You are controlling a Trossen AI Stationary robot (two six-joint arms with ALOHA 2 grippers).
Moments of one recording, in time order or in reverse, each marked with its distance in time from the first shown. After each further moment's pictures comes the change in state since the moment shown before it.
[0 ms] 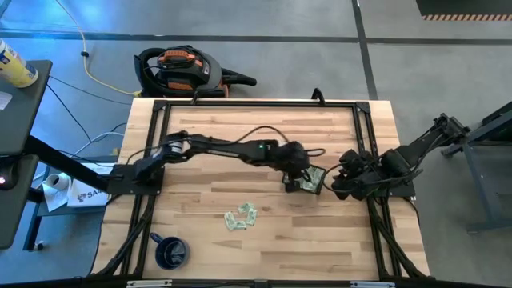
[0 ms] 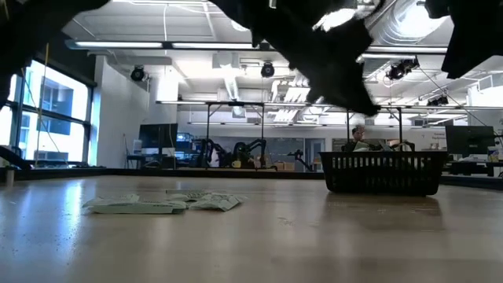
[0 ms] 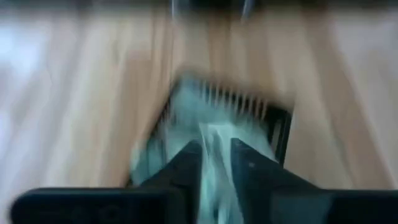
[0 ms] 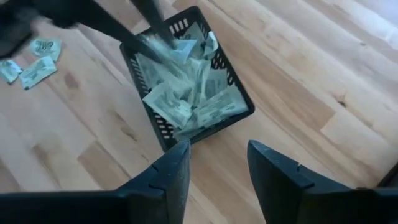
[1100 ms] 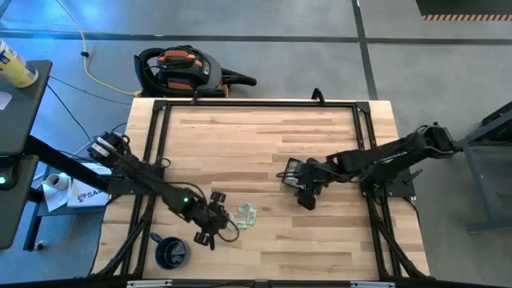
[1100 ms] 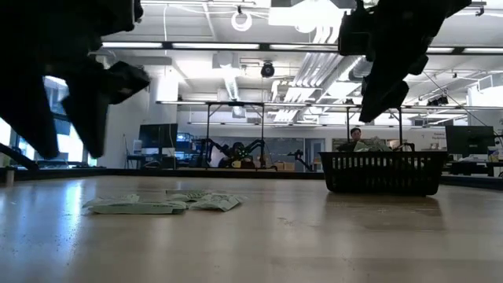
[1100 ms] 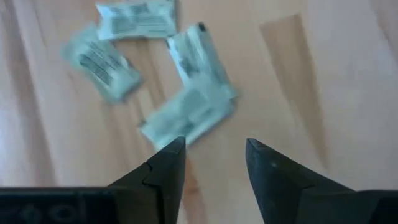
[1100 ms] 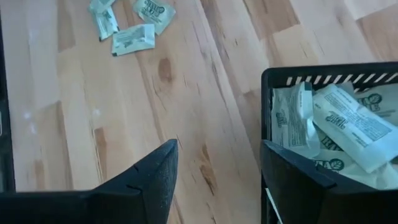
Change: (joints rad) left arm -0.584 -0.632 -0.975 -0.092 -0.160 -0.247; right arm -0.351 0.374 -0.073 0.763 -0.482 -0.746
